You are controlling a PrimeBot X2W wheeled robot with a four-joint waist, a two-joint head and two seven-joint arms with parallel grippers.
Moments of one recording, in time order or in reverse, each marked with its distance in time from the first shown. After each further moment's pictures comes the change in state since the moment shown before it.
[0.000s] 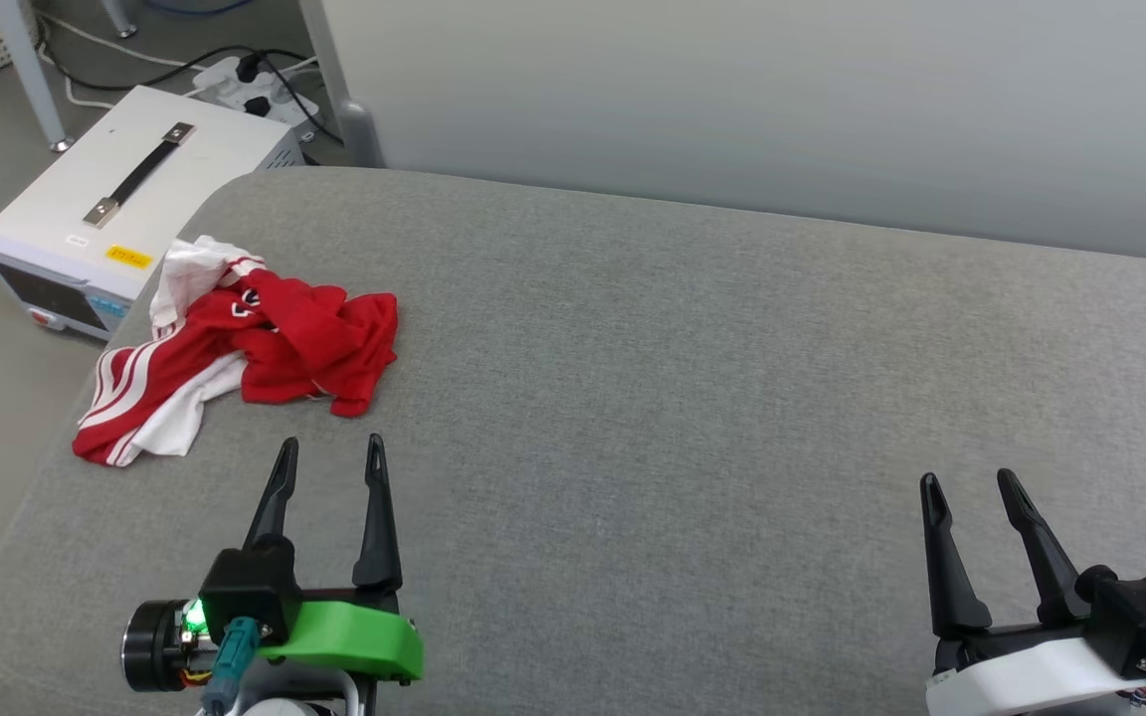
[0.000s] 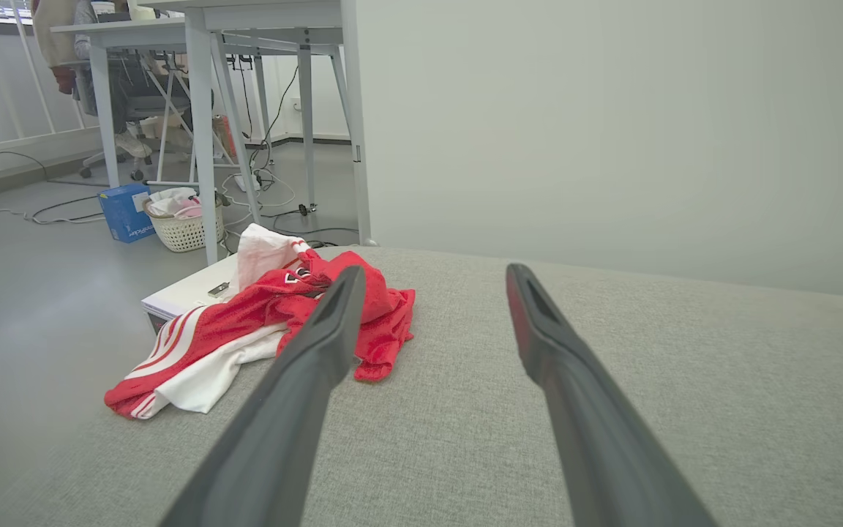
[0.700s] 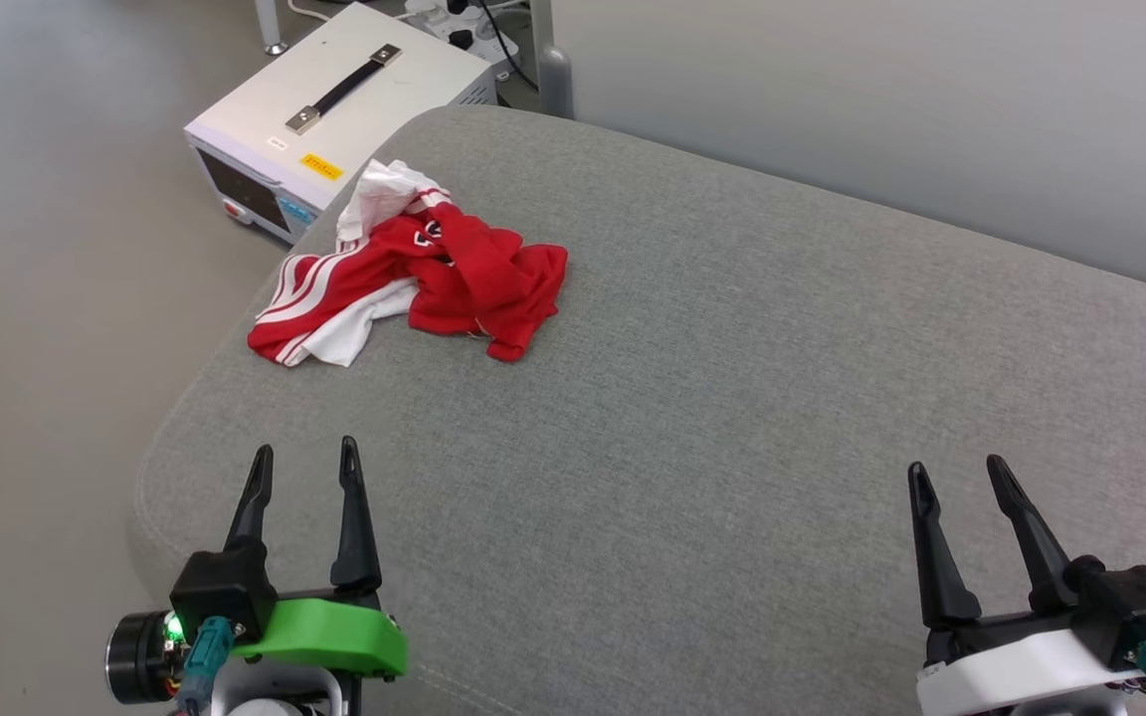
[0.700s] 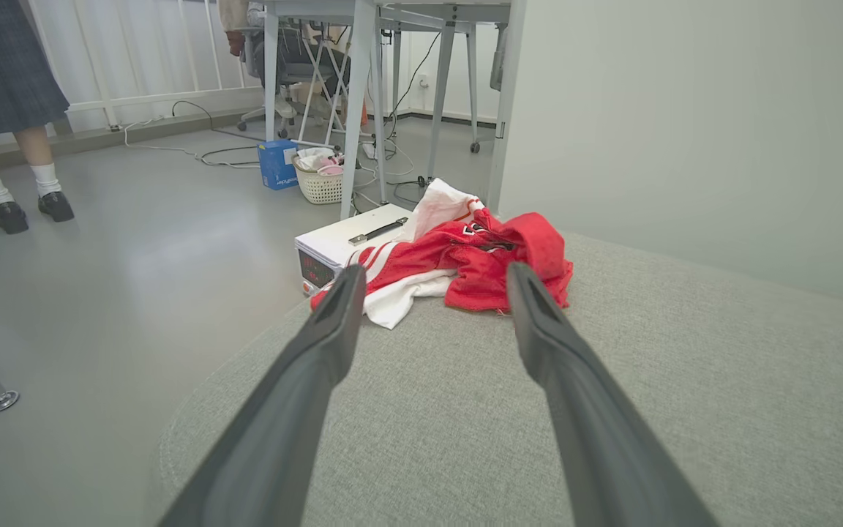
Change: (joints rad) left arm -0.001 0.000 0.032 0.015 -0.050 0.009 0.000; right arm -0.013 0.001 0.015 -0.014 -0.034 0.000 0.000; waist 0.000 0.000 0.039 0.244
